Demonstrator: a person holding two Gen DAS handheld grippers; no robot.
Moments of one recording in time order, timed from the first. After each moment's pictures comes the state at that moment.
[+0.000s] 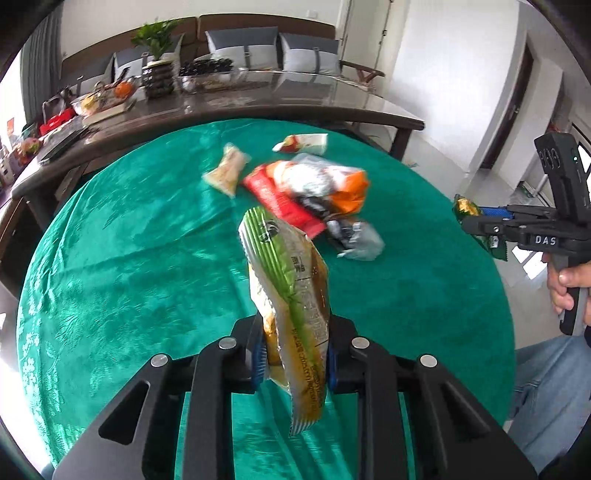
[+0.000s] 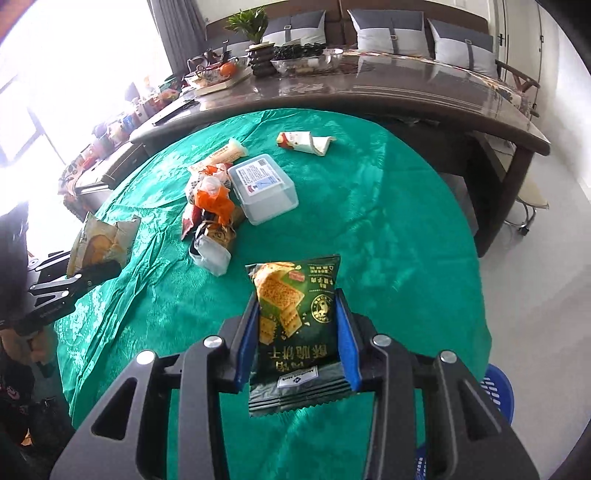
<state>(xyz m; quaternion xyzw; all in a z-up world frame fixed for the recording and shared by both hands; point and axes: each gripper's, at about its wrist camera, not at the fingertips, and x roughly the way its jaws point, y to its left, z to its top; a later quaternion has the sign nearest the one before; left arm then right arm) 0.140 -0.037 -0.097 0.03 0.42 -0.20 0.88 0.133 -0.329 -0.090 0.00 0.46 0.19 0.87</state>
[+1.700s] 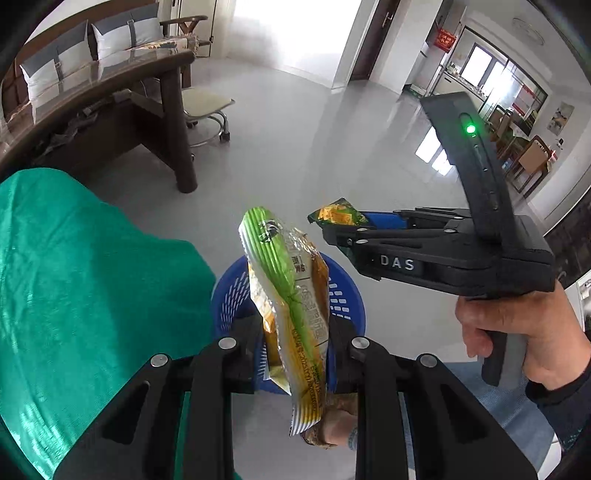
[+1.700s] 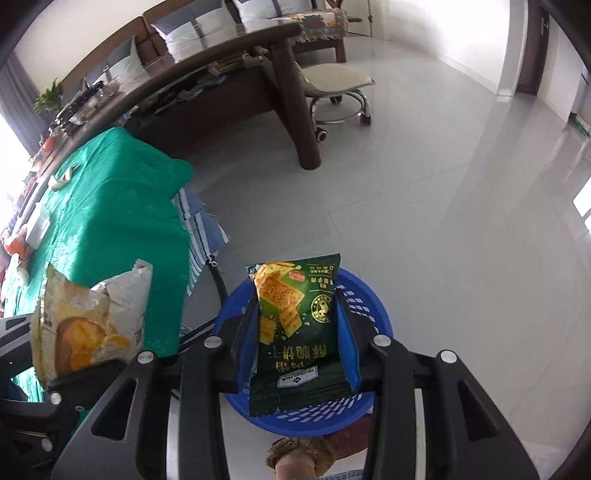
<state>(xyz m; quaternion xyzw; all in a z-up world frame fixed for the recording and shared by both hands) 0.105 -0.463 -0.152 0.13 0.48 -0.42 0.76 0.072 -0.624 -0.186 0.15 0.50 -0.06 0.85</state>
